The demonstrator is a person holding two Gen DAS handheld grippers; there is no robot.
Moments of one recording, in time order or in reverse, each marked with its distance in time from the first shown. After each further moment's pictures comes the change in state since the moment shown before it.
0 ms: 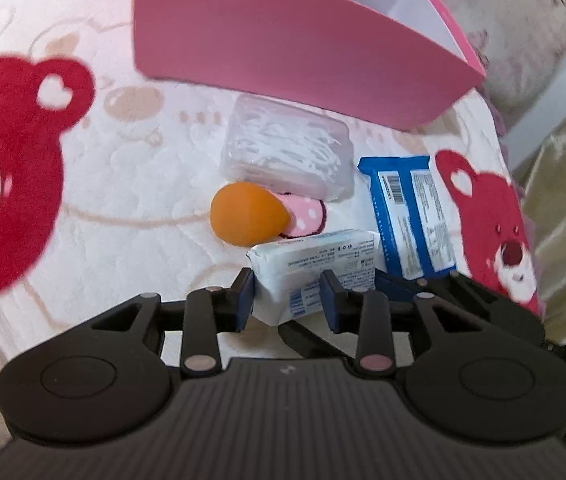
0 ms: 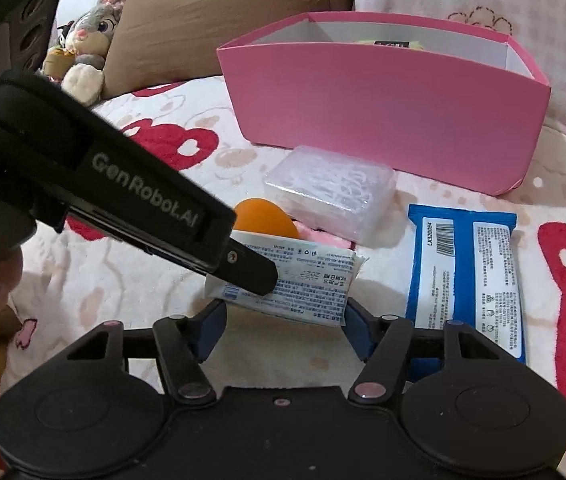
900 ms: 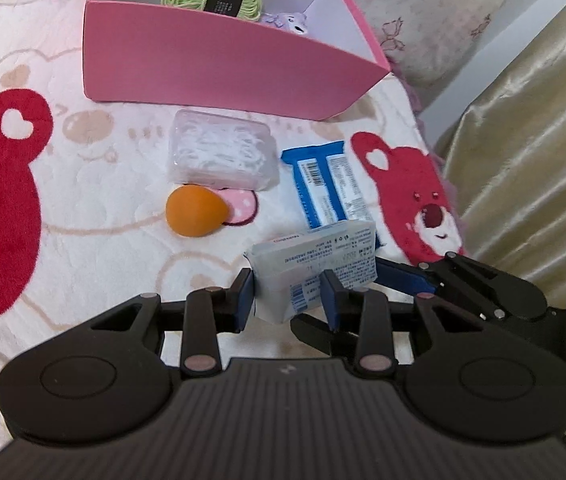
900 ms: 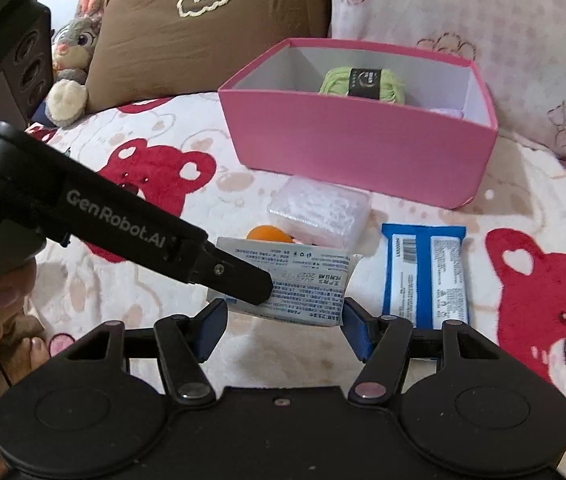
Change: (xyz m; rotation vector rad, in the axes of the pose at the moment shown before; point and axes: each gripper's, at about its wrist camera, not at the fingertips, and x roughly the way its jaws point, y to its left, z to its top) left arm -0.053 -0.001 0.009 0.140 0.074 -0.212; right arm -0.066 0.030 0.028 0.065 0.034 -0.099
